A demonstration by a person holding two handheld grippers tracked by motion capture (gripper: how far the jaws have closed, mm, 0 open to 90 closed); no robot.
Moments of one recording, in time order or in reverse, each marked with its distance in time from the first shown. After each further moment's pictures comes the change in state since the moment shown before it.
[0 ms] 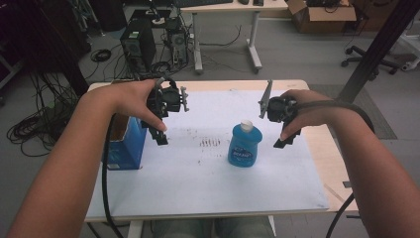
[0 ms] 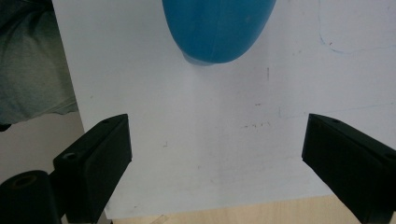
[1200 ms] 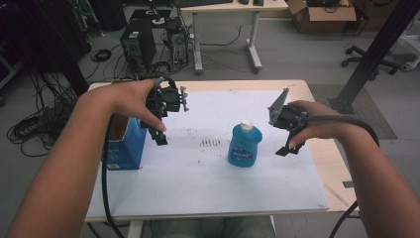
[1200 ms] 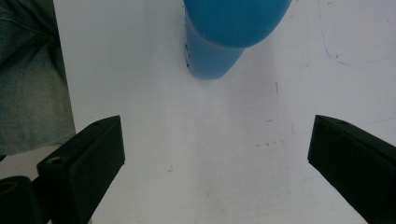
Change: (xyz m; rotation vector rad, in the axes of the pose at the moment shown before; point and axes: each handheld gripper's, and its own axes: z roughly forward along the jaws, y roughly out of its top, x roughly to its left) left arm -0.004 -0.001 -0.004 0.000 0.005 -0.008; right arm 0.013 -0.031 0.019 -0.181 -0.018 0.030
